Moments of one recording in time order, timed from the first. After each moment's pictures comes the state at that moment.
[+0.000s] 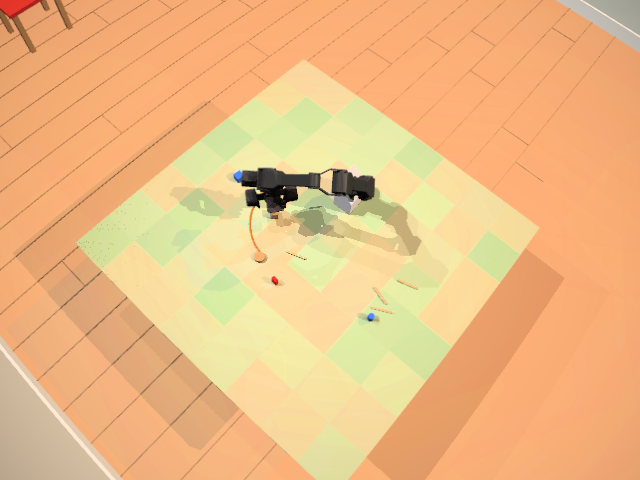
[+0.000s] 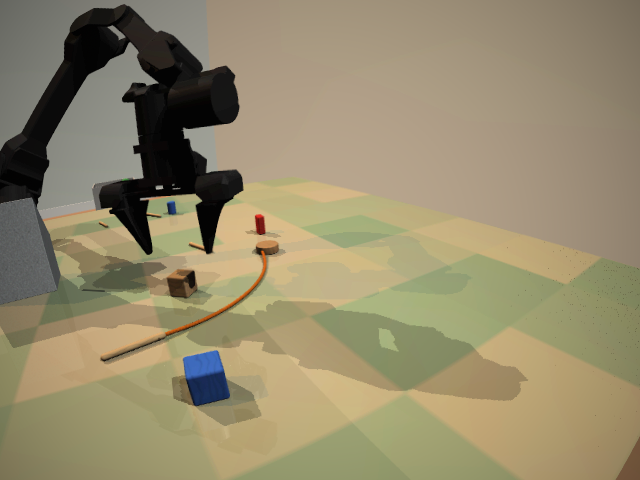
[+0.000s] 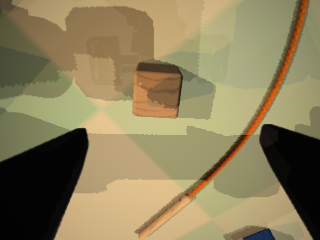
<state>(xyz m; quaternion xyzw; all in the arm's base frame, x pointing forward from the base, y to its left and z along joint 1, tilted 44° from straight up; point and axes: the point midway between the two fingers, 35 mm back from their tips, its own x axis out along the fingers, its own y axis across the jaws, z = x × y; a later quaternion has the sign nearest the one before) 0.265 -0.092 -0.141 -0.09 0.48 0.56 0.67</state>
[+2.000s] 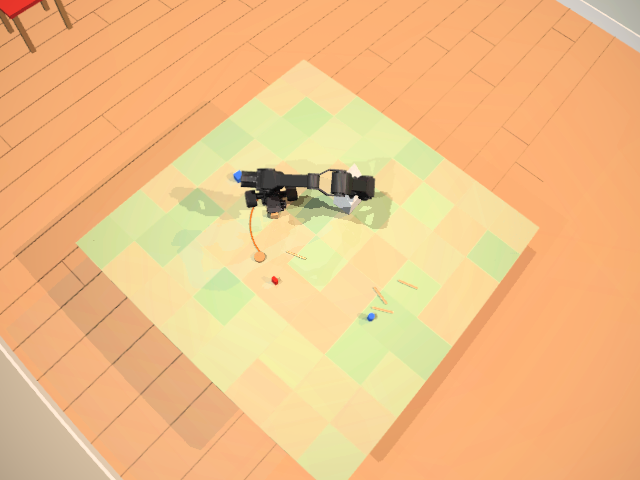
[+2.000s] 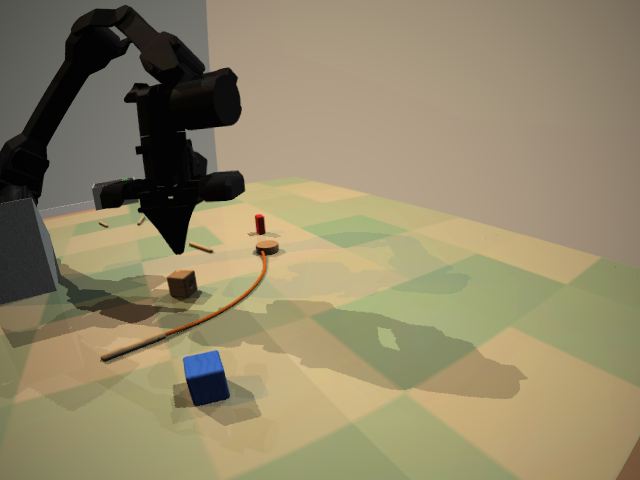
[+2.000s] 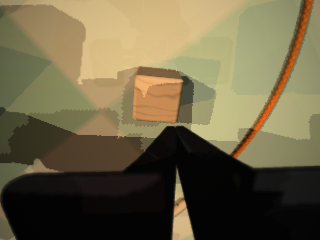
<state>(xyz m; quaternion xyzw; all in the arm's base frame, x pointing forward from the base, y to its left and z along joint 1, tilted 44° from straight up) 0.266 -0.090 -0.141 -0.10 0.47 0.57 0.66</state>
